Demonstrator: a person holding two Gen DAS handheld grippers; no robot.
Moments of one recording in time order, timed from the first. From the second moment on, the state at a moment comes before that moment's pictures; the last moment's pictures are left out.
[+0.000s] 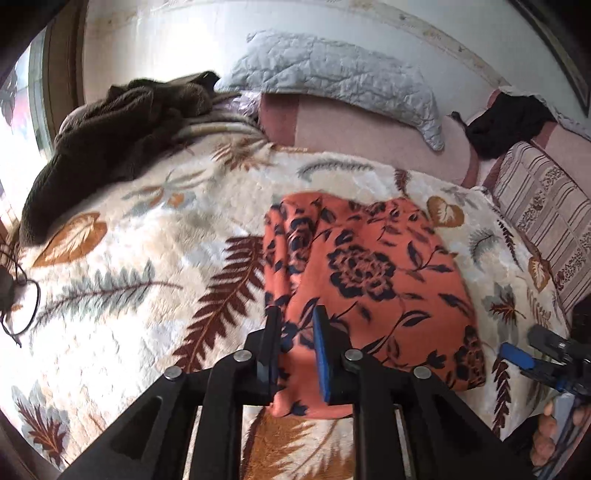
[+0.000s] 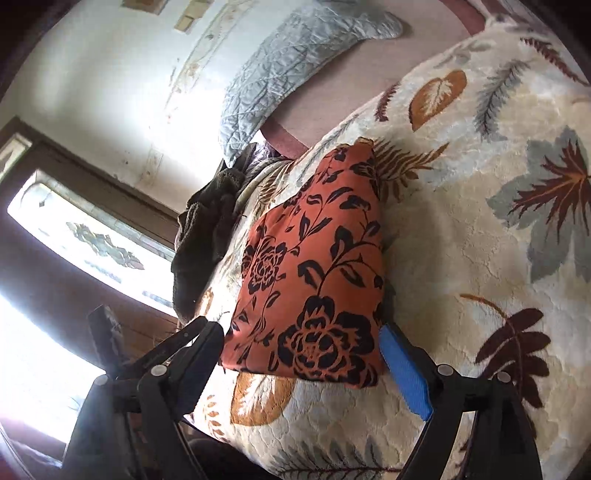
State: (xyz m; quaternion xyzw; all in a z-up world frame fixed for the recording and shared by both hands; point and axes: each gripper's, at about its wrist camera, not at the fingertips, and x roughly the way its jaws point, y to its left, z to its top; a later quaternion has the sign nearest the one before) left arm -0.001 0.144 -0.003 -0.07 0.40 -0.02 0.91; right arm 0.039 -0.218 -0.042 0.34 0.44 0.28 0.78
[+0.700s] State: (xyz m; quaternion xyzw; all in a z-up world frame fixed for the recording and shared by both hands) left arm 0.049 0.124 -0.073 -0.06 0.44 -0.02 0.90; right arm 0.120 -0.197 -0.072 0.36 0.49 0.25 0.75
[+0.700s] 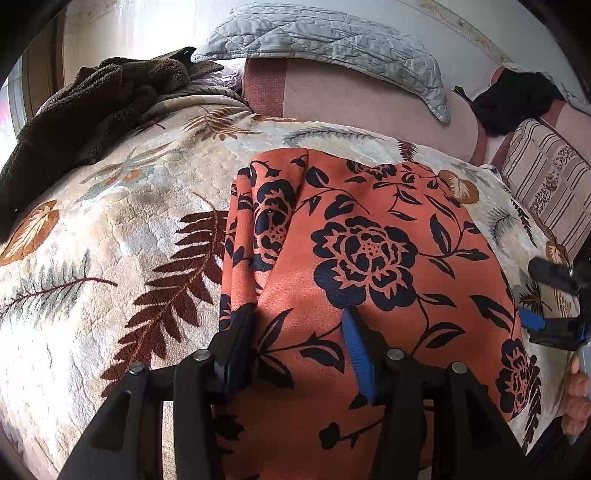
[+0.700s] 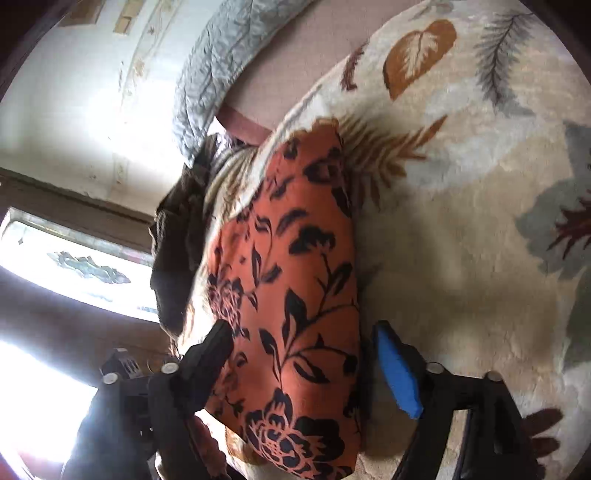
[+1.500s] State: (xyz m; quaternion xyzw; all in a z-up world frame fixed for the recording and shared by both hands) left arm 0.051 0.130 -0.072 -0.07 0.44 -0.03 0.90; right arm 0.116 -0.160 -0.086 0.28 0.55 0.24 0.75
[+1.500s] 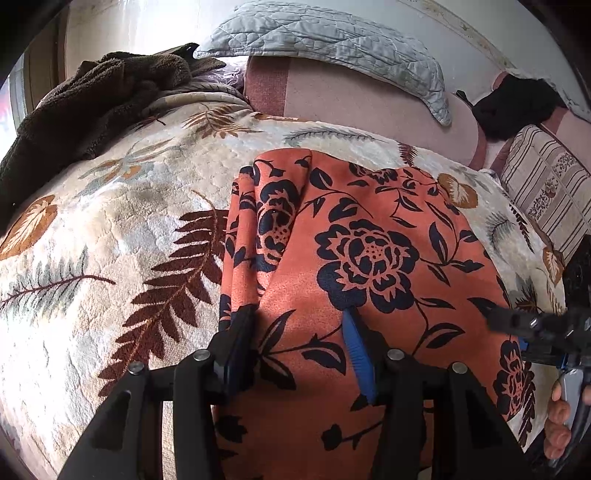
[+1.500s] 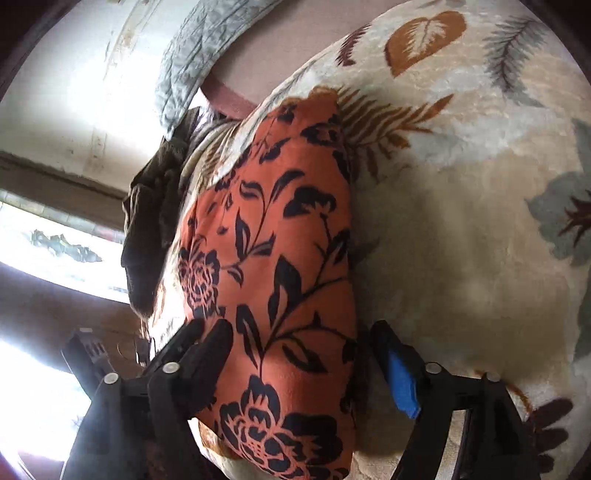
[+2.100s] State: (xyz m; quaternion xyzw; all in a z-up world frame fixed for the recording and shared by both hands) left arm 0.033 0.178 -0.048 -0.17 0.42 -0.07 0.89; right arm 0.117 -0.169 -0.076 0.26 0.52 0.25 0.77
